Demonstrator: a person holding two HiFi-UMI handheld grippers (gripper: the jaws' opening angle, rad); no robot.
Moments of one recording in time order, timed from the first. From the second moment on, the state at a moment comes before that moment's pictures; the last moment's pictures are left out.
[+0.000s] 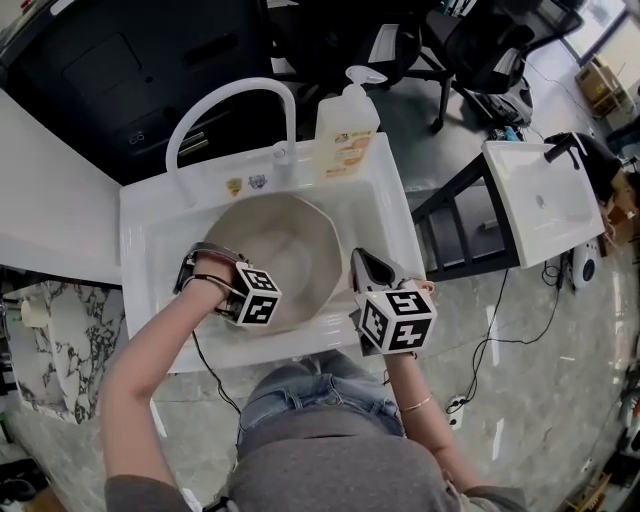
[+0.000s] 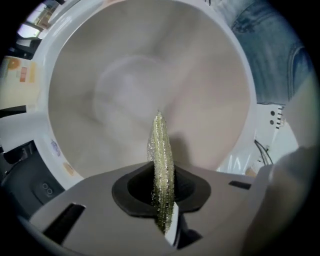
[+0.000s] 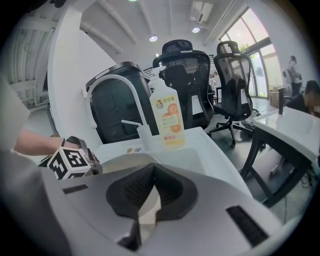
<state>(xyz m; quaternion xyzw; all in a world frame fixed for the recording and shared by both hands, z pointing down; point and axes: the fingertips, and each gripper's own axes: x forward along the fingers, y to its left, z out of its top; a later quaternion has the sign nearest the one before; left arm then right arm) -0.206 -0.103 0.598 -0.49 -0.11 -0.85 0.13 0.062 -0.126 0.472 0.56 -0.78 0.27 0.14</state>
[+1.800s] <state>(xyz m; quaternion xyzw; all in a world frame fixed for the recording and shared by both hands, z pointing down) 0.016 -0.071 0.543 -0.82 -0.10 -0.28 -0.49 0.076 -0.144 0.481 0.54 -0.78 0.29 0.14</state>
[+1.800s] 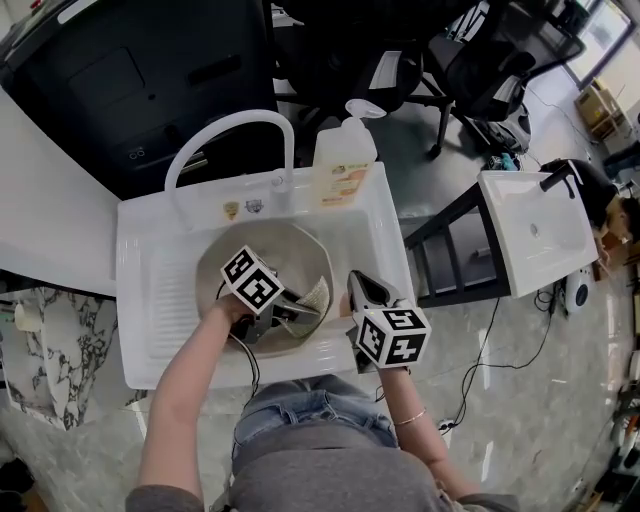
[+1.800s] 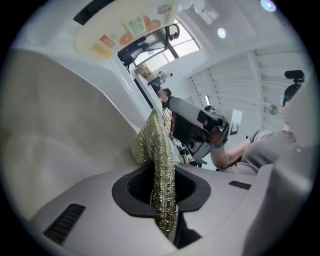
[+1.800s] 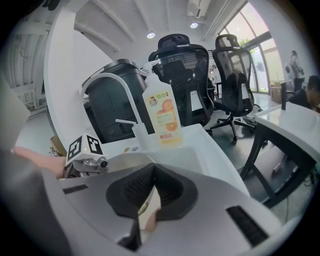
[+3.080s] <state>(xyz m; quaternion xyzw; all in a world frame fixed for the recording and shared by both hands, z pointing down) -0.020 -0.126 0.611 -0.81 0.18 -0.37 -0.42 0.096 -0.158 0.483 0.56 -0.76 0.29 0.14</state>
